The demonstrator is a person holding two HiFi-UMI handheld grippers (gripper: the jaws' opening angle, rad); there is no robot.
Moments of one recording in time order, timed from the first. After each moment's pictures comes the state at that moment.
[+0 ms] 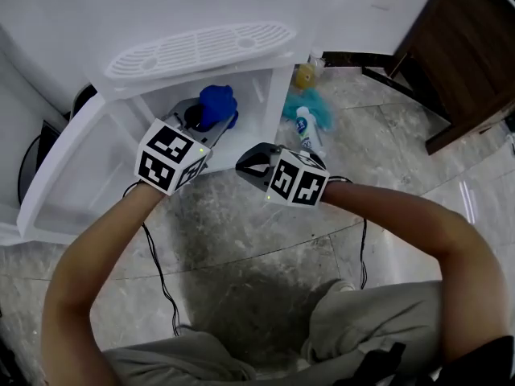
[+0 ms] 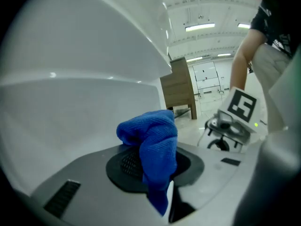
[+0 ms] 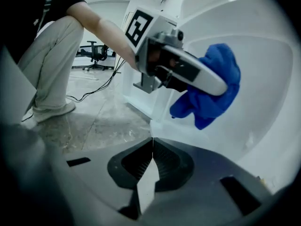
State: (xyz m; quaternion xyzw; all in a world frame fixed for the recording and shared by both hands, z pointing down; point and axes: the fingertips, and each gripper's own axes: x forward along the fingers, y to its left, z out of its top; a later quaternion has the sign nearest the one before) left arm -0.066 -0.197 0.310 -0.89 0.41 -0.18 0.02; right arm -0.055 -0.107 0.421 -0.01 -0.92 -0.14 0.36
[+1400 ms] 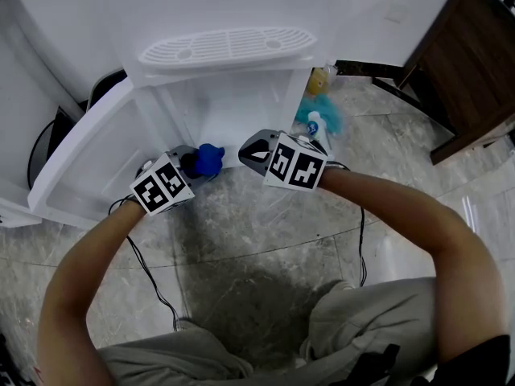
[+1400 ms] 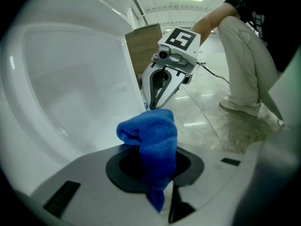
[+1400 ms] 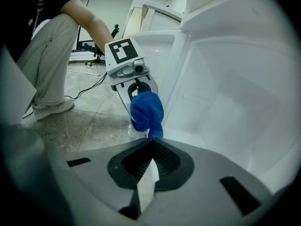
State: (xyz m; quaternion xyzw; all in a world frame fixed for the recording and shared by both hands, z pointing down) left arm -0.119 -0.093 0.428 -0.88 0.26 -0.39 -0.01; right arm -0.082 -0.115 0.406 -0.02 -0.91 -0.16 0.38
